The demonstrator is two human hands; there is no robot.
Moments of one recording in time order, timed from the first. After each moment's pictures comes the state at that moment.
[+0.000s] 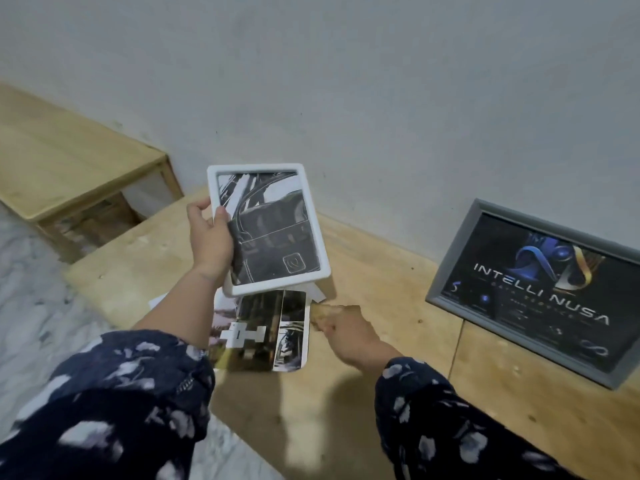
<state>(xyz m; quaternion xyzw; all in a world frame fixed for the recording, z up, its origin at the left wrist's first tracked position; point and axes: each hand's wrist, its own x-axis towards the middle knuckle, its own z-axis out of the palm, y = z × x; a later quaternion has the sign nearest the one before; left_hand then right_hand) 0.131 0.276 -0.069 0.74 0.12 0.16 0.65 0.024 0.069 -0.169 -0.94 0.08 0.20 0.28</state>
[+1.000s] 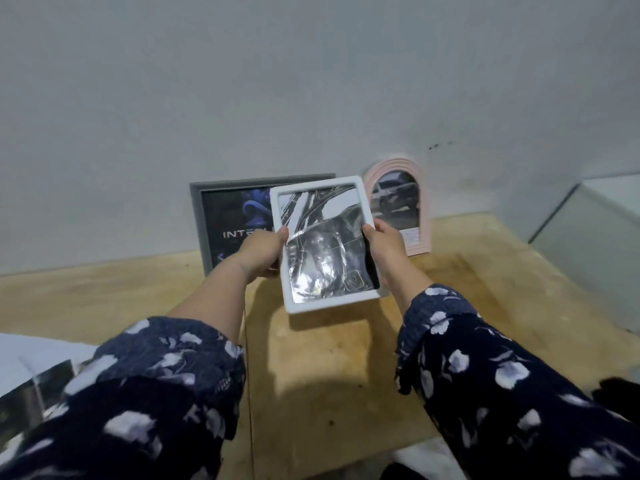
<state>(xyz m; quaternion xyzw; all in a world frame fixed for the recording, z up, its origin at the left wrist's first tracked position) -0.043 -0.067 -0.042 0.77 -0.24 -0.39 0.45 -0.212 -0.182 -0.036 -0.60 0.48 -0.30 0.56</state>
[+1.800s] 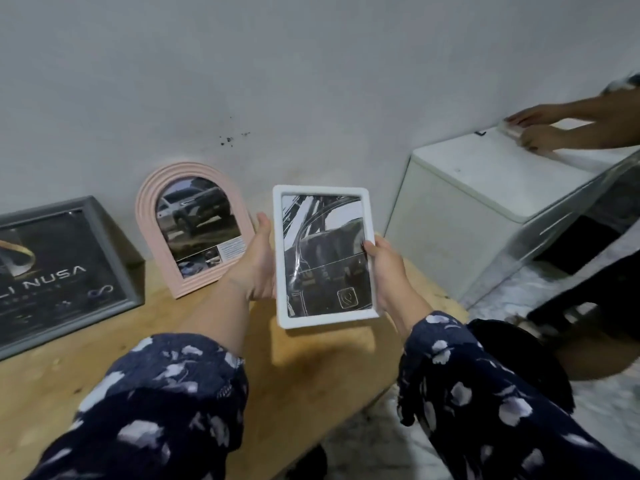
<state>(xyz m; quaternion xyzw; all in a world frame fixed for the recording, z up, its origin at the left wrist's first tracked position) -0.308 -0.329 -0.072 0.51 -0.21 -0.69 0.47 -0.501 -0.378 -0.083 -0.44 0.54 -0.42 0.58</state>
